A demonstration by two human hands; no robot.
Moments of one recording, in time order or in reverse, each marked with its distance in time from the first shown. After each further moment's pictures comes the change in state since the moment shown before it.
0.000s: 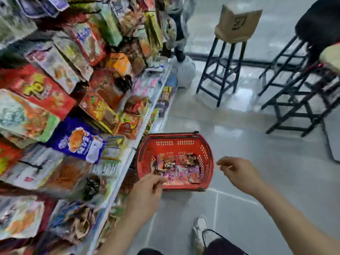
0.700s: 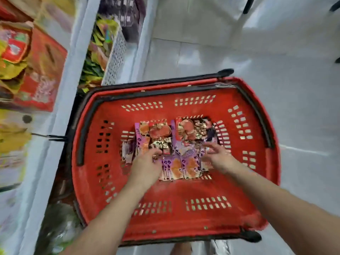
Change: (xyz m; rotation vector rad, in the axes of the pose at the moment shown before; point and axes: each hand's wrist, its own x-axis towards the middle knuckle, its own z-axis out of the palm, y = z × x) left_hand 0.313 -0.318 0.334 0.115 -0.411 -0.419; right_hand 0.373 0.205 0.370 0.607 -0.381 0.681
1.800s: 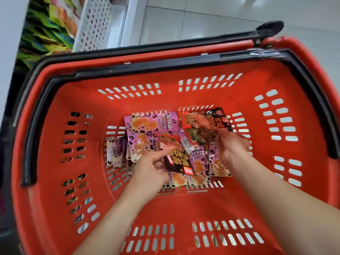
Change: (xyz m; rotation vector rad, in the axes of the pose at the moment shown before) left_hand 0.040 -0.014 0.039 -0.556 -0.198 -0.108; right_hand 0.132 0.014 0.016 1.050 0.574 0.238
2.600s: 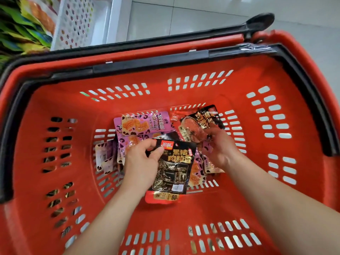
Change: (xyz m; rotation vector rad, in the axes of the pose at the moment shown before) left_hand 0.034 0.002 0.008 0.174 0.270 0.169; right_hand 0.006 0.006 -0.003 -0.134 -0.402 0.105
